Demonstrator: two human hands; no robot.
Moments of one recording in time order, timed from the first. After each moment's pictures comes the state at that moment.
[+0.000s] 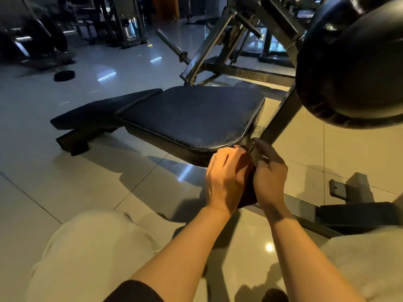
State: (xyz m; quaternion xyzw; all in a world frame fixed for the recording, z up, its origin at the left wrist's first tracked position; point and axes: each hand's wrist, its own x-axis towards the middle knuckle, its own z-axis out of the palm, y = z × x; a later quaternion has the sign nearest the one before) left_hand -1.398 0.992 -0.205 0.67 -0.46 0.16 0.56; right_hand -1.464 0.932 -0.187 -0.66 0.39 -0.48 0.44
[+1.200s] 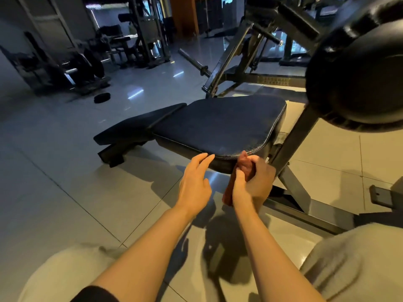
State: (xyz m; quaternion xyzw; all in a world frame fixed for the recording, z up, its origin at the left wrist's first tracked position) left_hand -1.319 1.077 -0.176 0.81 -0.46 0.01 0.36; right_hand -1.398 0.992 -0.192 -0.55 0.50 -0.52 0.41
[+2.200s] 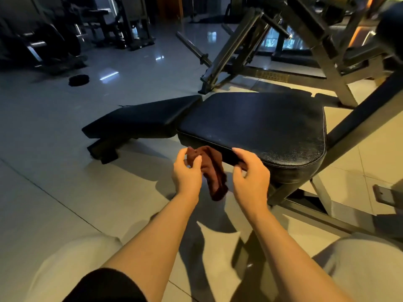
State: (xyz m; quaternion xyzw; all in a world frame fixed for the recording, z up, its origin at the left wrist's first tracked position) left_hand -1.171 1.102 -0.191 0.71 -0.16 -0.15 0.67; right_hand -1.287 1.045 -0.181 -0.74 0.35 -0.47 0.34
